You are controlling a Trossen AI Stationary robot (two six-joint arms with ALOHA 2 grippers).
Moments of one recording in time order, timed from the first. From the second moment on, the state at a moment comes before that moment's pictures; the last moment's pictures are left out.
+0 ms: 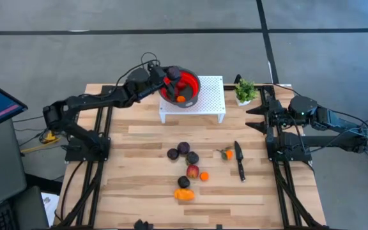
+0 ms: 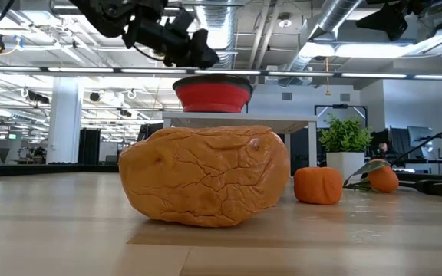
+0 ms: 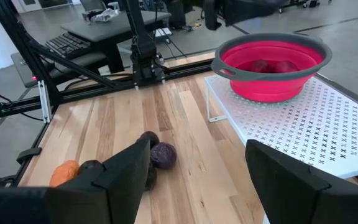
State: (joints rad) left arm 0.51 1.47 0.98 0.42 -0.18 0.13; right arm -0.17 0.45 0.76 -0.60 -0.02 0.13
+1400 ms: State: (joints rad) left arm 0.50 1.51 0.98 0.35 -0.18 0.15; right arm -0.17 0.45 0.76 -0.60 -0.02 0.13
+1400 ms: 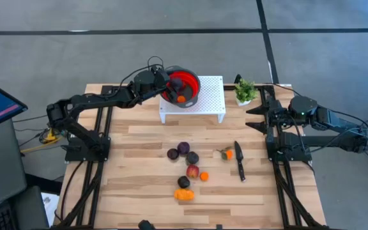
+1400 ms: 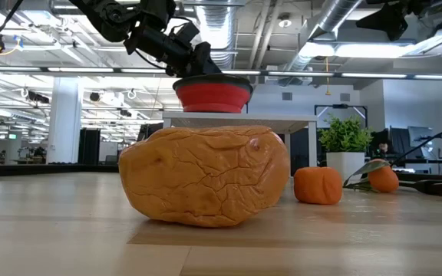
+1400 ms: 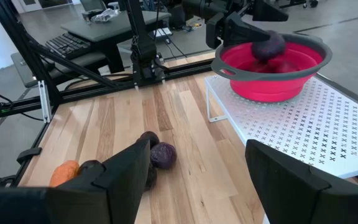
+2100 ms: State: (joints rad) left arm 0.48 1.28 0.98 0.36 -0.19 0.15; right arm -0.17 0.45 0.76 -0.60 -0.02 0.13
